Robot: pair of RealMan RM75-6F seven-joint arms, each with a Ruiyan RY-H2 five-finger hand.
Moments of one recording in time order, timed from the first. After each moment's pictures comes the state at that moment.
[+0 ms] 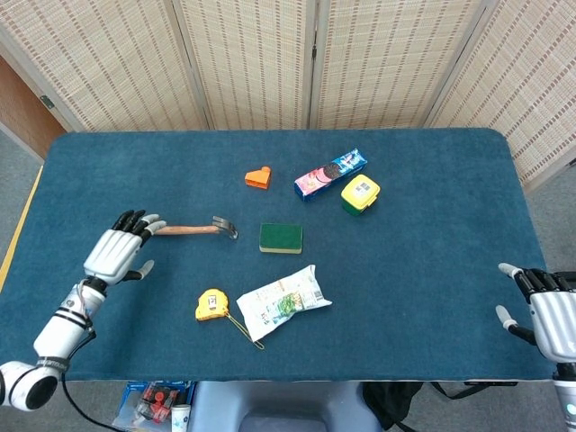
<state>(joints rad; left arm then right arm) -0.58 -1.21 -0.20 -1.51 1.32 0.92 0.16 0.04 -1.02 0.06 -1.70 -1.53 1.54 -0.10</state>
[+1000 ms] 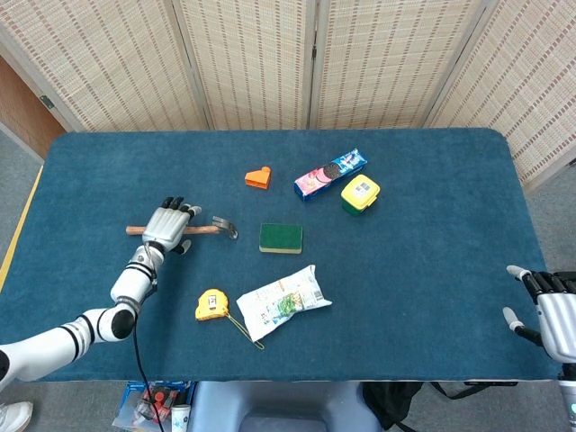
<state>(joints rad) -0.93 -1.53 -0.20 -1.13 0.77 0.66 0.49 0.03 -1.03 0.06 -1.67 -1.49 1.51 -0.08</state>
